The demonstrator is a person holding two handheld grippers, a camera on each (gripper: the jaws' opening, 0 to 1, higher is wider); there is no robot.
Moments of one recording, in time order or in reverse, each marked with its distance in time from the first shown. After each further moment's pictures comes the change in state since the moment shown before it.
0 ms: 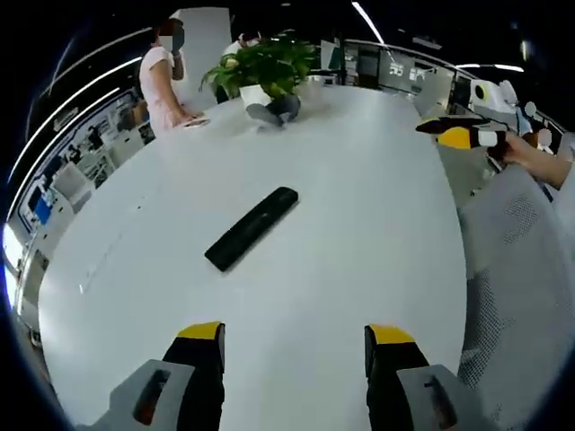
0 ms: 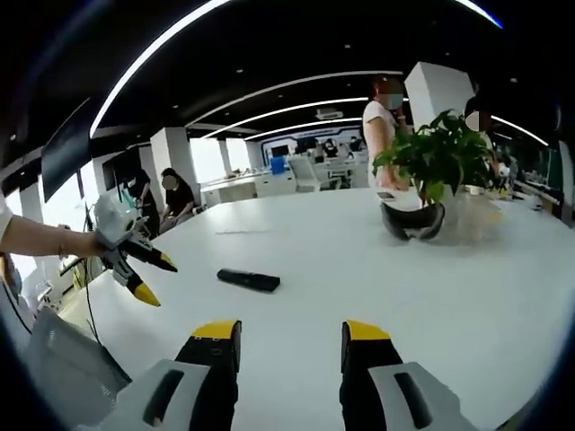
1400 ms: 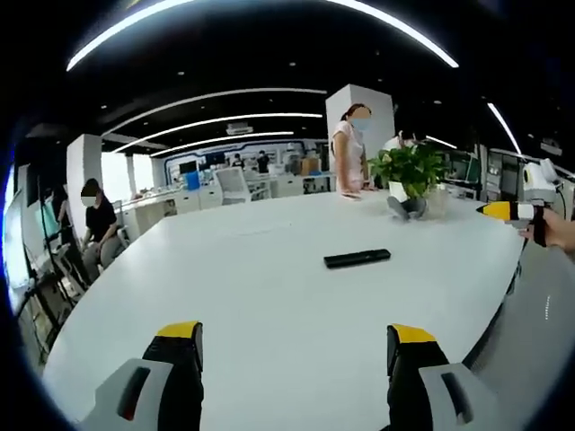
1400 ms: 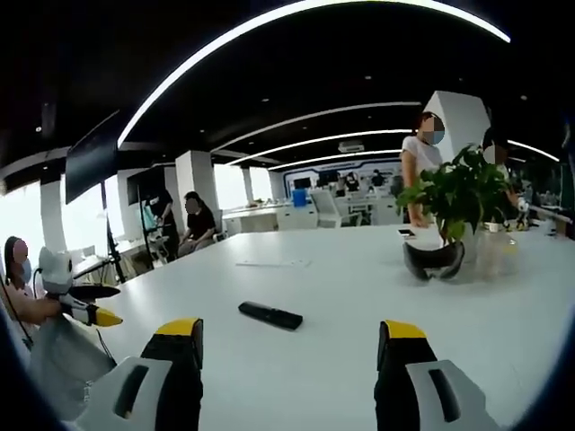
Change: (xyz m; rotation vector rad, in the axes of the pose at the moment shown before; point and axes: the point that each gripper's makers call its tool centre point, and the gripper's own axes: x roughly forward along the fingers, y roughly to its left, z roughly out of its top) left arm -0.120 -0.055 -0.080 -0.492 -0.421 0.628; right arm -0.003 0.026 0.036 -0.064 -0.169 0.080
